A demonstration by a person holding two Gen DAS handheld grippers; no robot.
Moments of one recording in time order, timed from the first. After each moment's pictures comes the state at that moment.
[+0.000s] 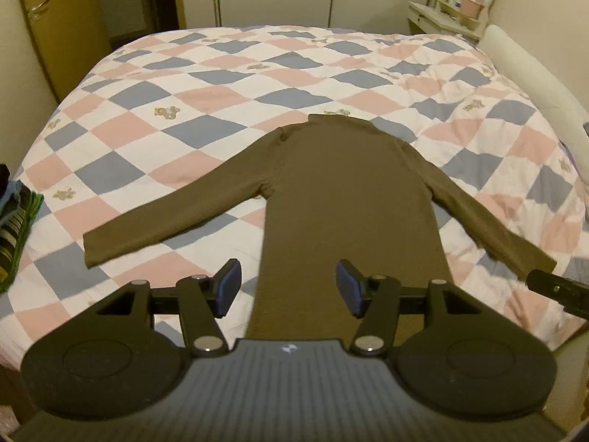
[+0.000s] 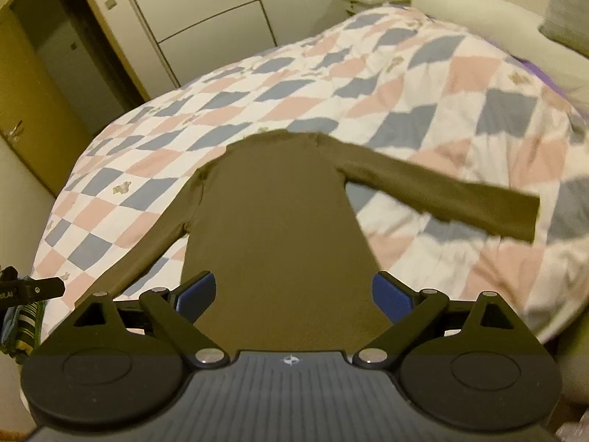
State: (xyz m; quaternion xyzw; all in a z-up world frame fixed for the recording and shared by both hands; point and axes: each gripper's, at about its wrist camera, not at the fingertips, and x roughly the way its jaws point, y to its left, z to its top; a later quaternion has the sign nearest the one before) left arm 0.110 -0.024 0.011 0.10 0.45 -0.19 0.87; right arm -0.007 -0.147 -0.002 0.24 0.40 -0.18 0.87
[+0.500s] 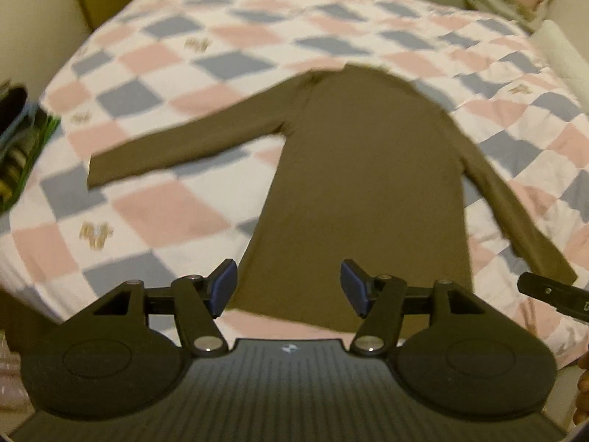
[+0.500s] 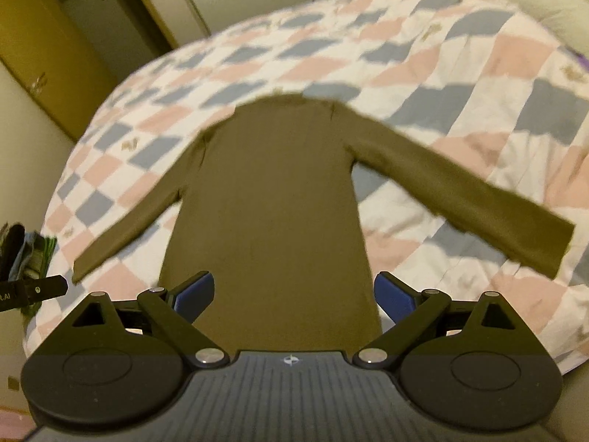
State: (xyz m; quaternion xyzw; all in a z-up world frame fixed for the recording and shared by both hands) left arm 0.106 -0.026 -0.053 0.07 0.53 -0.10 0.84; right arm 0.028 -0.208 -0.054 0.24 0.48 -0.09 0.84
